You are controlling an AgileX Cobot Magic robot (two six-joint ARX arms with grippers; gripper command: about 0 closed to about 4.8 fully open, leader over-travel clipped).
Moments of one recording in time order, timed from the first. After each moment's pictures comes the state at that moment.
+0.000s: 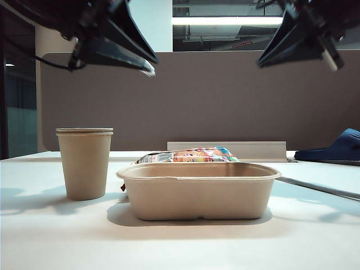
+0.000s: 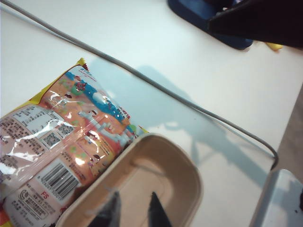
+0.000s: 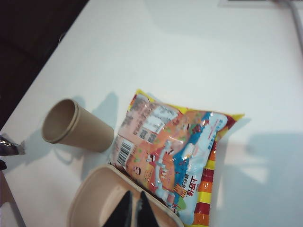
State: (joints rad) left arm -0.49 1.30 0.97 -0.24 0.56 -0.13; right arm 0.18 1.36 1.06 -0.34 -0.71 0.21
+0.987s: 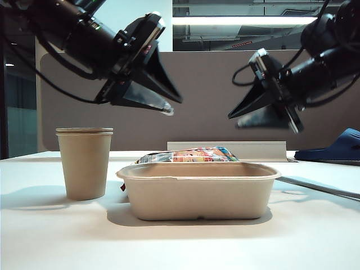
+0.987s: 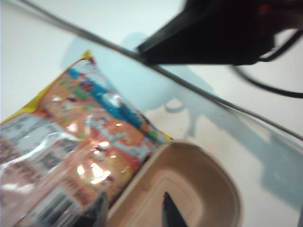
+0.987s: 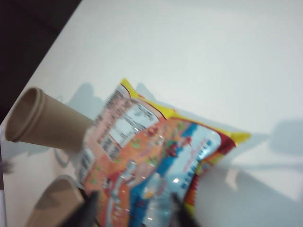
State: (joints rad) left arm -0.54 1.49 0.98 -0.09 0.51 -0.08; right arm 0.18 1.73 1.08 -0.06 -0.88 0.17
